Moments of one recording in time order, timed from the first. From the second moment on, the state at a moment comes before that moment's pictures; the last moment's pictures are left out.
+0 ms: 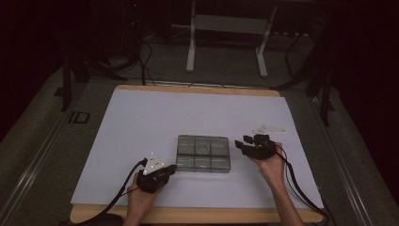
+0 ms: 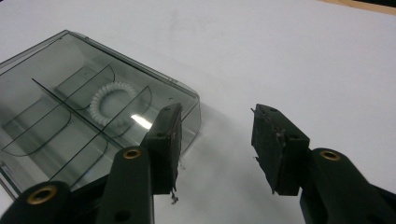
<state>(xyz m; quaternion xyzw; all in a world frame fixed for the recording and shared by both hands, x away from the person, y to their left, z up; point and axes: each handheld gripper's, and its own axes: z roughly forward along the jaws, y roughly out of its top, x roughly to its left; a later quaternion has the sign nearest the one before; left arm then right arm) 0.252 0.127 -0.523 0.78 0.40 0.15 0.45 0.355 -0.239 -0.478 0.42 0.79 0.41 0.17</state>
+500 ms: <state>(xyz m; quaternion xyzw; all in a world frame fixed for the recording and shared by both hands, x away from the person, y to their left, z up) 0.252 0.126 -0.524 0.78 0.40 0.15 0.45 0.356 -0.236 -0.479 0.42 0.79 0.41 0.16</state>
